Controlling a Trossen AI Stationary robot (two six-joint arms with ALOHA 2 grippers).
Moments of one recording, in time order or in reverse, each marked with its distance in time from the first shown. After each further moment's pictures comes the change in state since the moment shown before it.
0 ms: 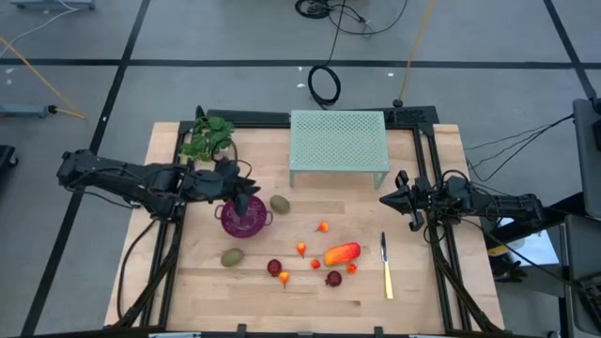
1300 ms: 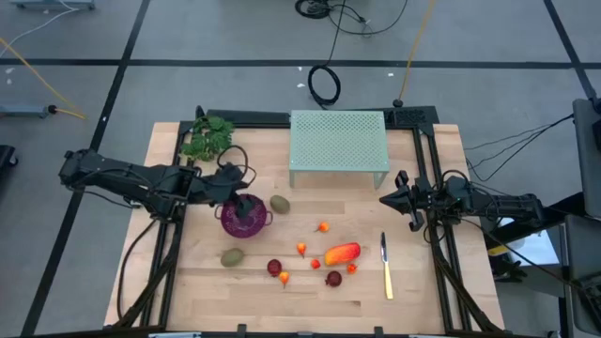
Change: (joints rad) left arm 0.001 0.046 0.000 -0.101 0.105 -0.092; right arm 0.000 0.000 0.000 0.000 0.000 0.000
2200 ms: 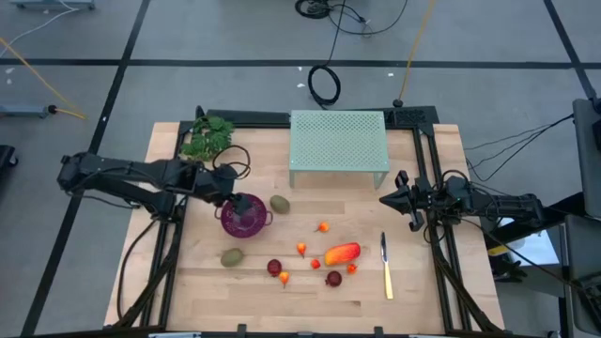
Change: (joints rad) left arm 0.118 0.000 0.000 -0.255 0.251 -0.321; right arm 0.000 0.000 0.000 0.000 0.000 0.000
